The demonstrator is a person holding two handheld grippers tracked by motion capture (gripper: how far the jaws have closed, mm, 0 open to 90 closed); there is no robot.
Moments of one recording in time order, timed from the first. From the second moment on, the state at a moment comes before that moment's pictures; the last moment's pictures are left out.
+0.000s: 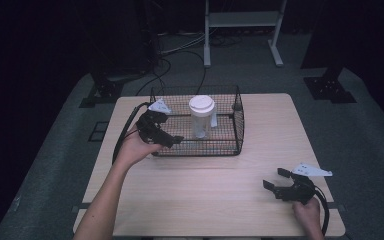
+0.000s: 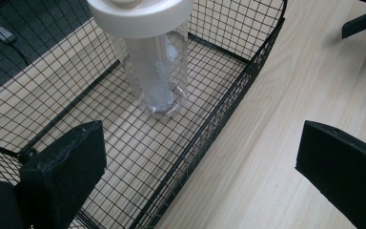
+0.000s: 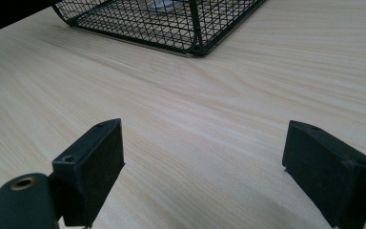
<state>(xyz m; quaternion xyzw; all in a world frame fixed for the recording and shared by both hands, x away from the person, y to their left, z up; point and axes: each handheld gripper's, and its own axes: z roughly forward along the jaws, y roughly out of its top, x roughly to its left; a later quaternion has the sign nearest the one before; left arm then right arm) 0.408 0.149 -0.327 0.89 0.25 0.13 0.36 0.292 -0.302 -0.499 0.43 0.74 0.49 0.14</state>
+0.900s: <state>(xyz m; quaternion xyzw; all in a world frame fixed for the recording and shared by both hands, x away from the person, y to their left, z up) 0.374 0.166 -0.346 0.88 0.24 0.14 0.38 0.292 -0.300 -0.499 0.43 0.74 0.49 0.15</state>
